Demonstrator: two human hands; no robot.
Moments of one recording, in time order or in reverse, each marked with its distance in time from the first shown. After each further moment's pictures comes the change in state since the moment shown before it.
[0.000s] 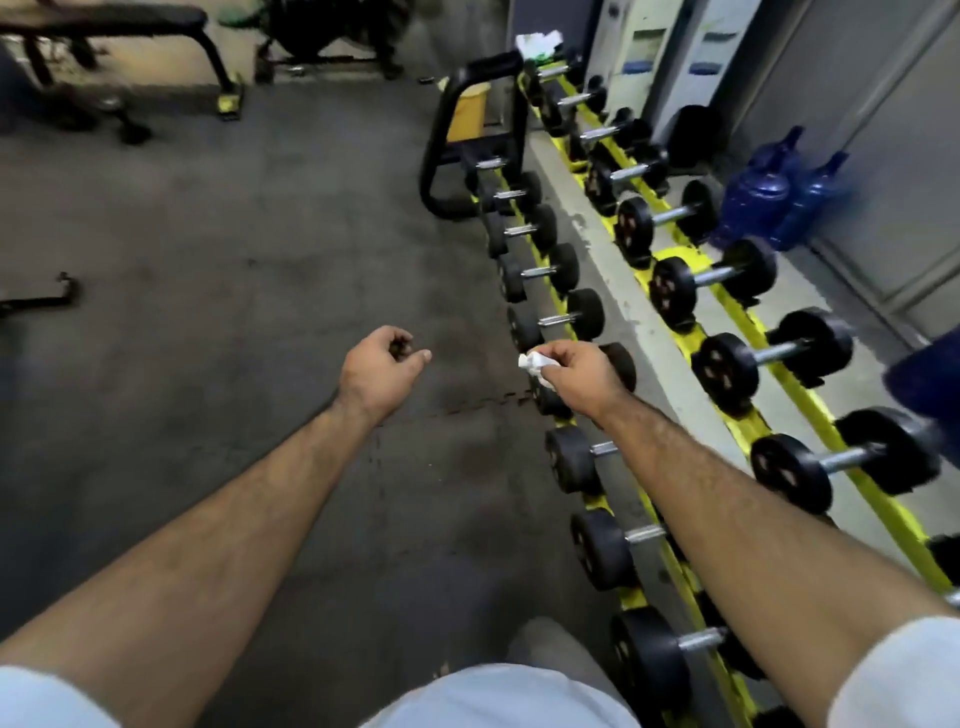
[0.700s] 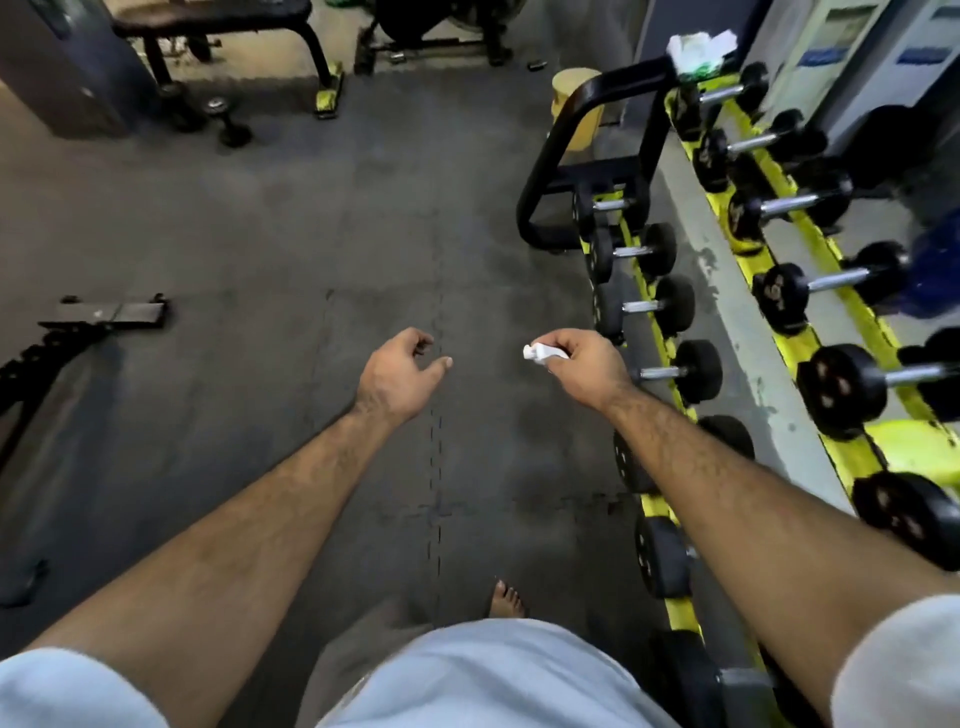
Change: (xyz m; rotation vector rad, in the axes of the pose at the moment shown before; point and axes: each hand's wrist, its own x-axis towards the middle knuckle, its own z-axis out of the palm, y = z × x) left_hand 0.420 -0.010 -0.060 0.228 0.048 -0.081; right_hand 0.454 -0.133 0.095 -0.153 -0.141 -0.151
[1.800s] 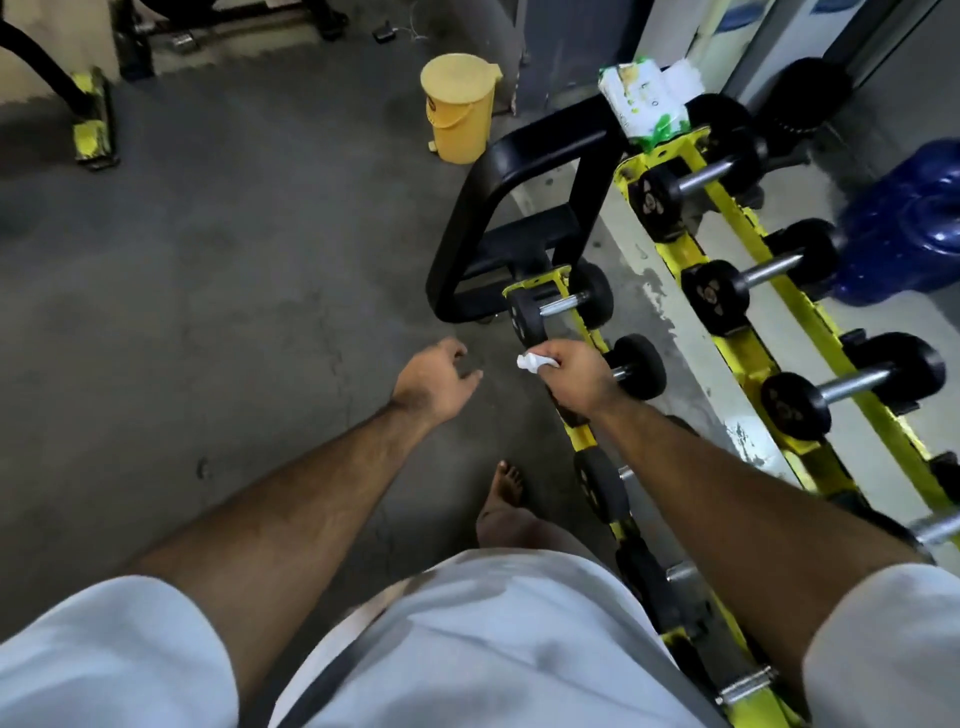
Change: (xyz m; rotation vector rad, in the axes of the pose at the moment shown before) left_hand 0.679 0.168 0.150 0.164 -0.436 0.206; right_hand 0.620 0.079 -0.099 0.020 0.087 0.352
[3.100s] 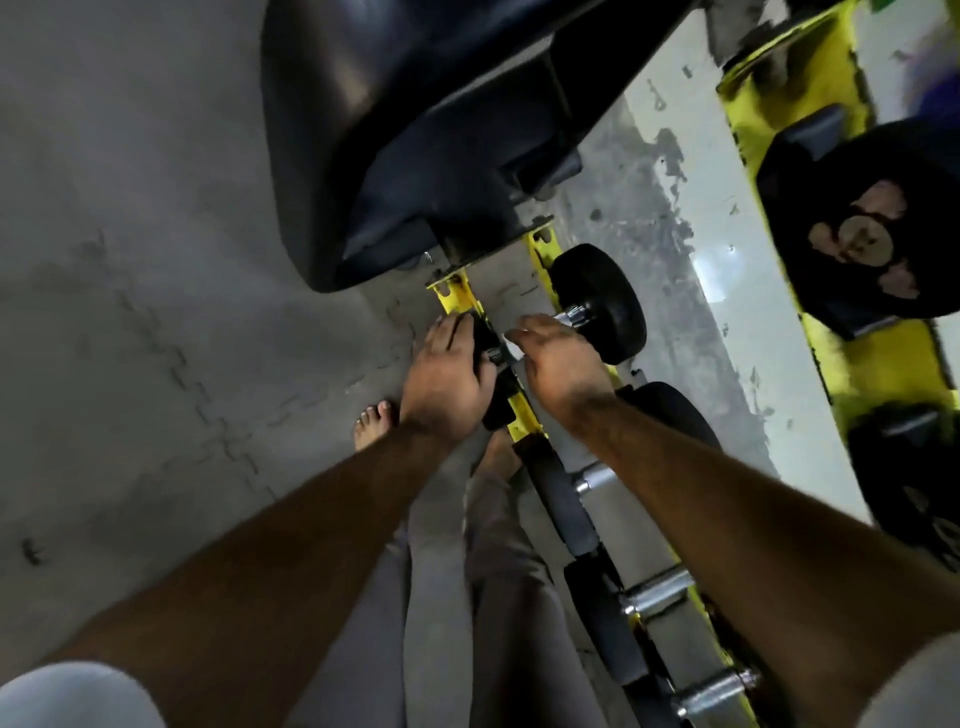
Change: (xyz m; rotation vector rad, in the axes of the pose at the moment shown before) left_hand 0.421 -0.024 0.252 0.060 -0.278 0.062; right_hand 0.394 0.207 0.043 -0.523 -0.244 0.002
